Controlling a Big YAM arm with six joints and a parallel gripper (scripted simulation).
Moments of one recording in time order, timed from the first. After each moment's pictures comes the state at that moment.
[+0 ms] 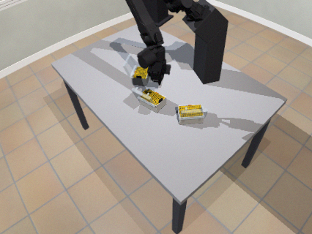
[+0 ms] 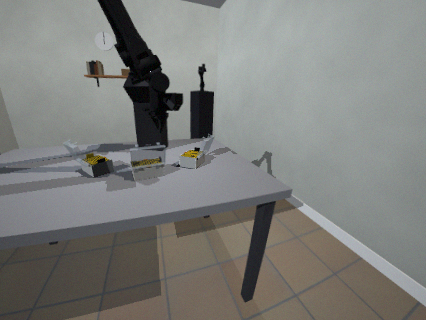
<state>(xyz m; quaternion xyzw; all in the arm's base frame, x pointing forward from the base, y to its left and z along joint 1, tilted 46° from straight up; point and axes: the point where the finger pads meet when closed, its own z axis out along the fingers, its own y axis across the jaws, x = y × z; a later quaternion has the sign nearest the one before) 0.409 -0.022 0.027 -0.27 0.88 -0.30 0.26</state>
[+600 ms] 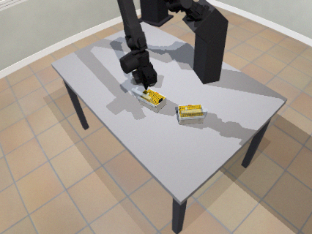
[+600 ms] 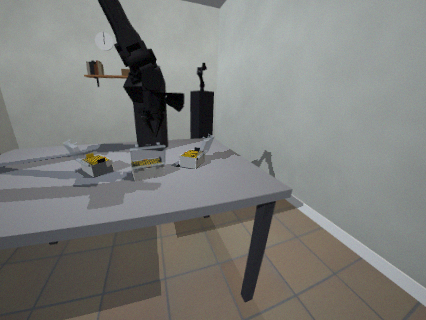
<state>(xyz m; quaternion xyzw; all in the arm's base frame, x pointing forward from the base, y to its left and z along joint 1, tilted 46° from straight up) 0.458 -0.039 0.080 -0.49 0.78 -0.35 0.17</state>
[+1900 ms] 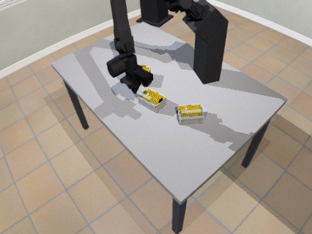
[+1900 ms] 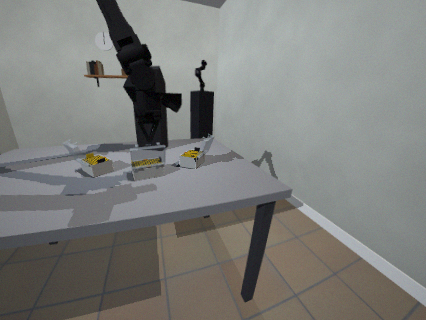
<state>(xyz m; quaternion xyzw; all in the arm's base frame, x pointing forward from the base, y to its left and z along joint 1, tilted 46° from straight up) 0.497 -0.053 0.119 -0.67 0.63 -0.38 0.08</state>
